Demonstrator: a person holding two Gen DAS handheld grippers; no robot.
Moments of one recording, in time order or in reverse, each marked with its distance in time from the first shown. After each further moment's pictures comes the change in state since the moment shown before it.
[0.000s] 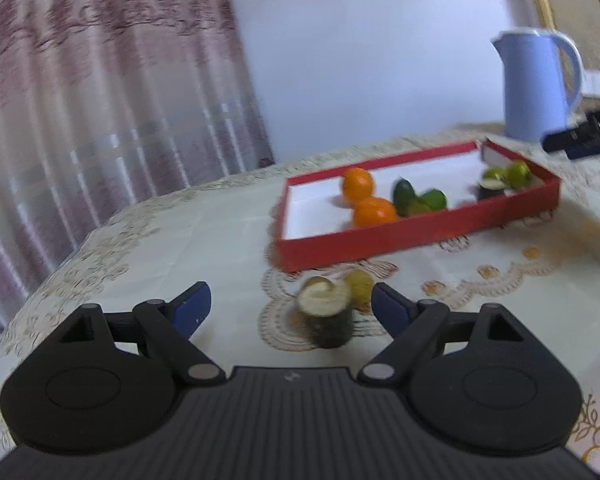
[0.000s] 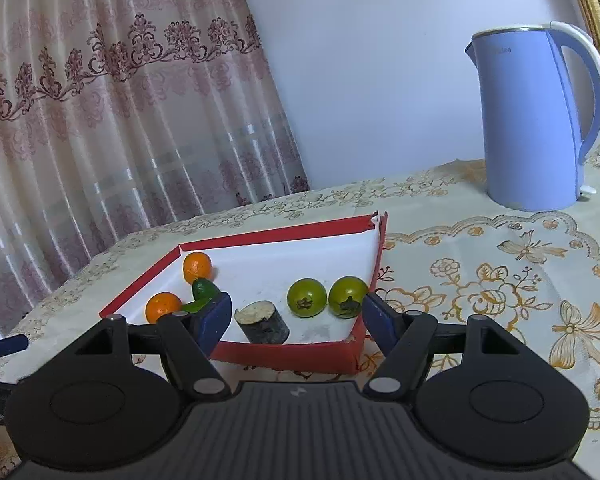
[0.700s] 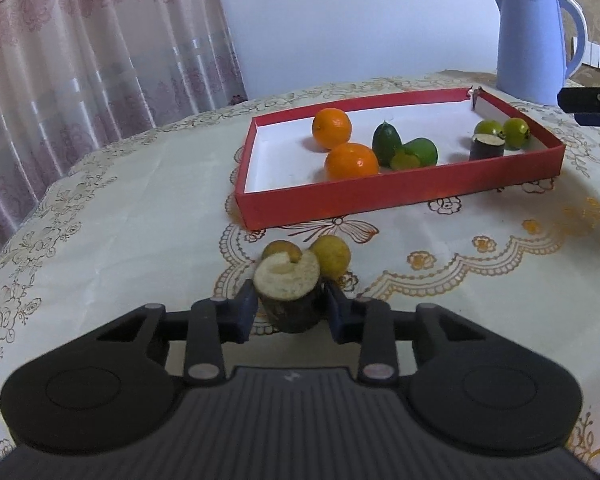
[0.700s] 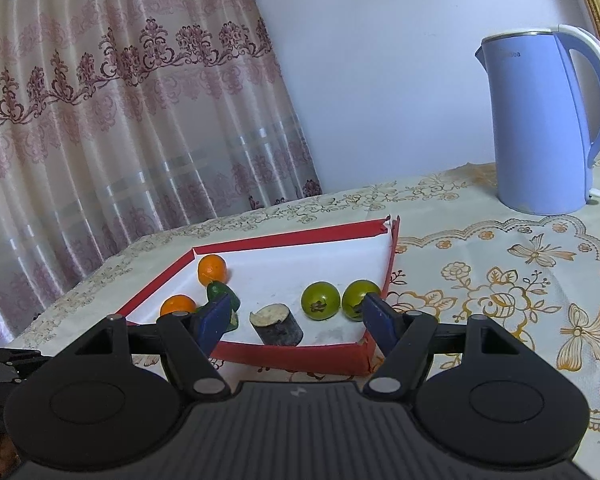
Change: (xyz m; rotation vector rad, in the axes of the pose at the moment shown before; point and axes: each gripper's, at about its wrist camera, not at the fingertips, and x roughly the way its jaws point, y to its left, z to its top) left arm 0.042 -0.005 0.009 -0.027 0.201 -0.083; right arm -0.005 0.003 0.001 -0.001 -0.014 0.037
